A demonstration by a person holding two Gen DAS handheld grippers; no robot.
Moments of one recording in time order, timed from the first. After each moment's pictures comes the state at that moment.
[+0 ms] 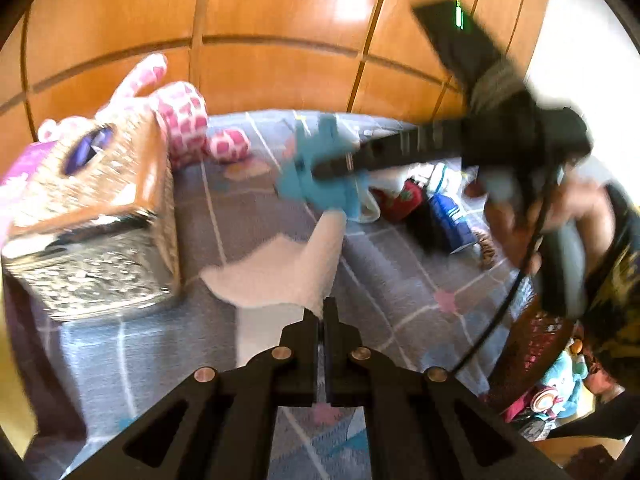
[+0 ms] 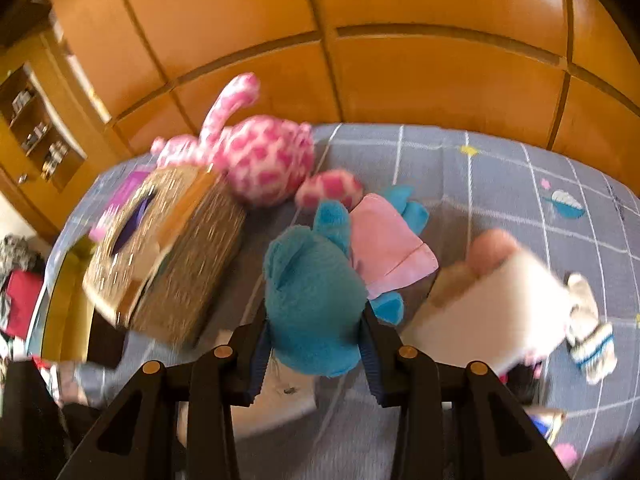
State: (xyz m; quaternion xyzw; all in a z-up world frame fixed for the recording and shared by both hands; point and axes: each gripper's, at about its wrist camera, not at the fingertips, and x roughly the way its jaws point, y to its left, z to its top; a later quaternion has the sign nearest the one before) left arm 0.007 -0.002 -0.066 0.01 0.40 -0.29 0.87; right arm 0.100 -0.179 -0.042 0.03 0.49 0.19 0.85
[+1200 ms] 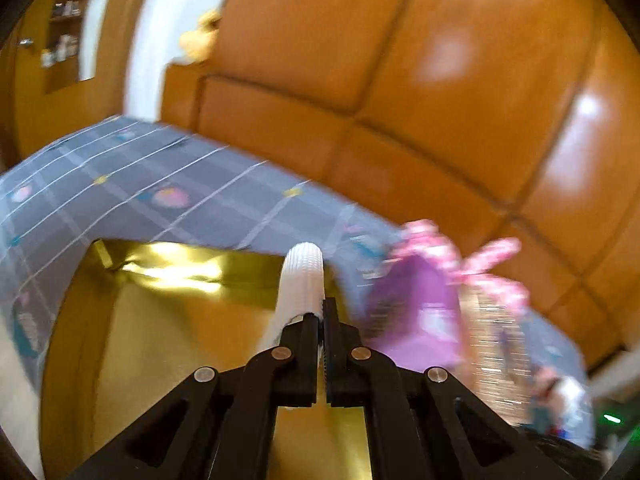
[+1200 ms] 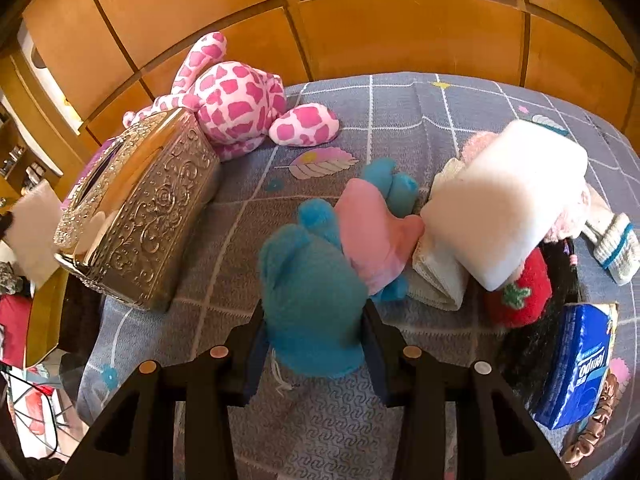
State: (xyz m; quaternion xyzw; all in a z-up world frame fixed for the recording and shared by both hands) left arm 0.056 0.286 -0.012 -0.21 0.33 0.10 0.91; right arm 0.081 -0.167 -0.086 0.07 0.49 0.13 0.86
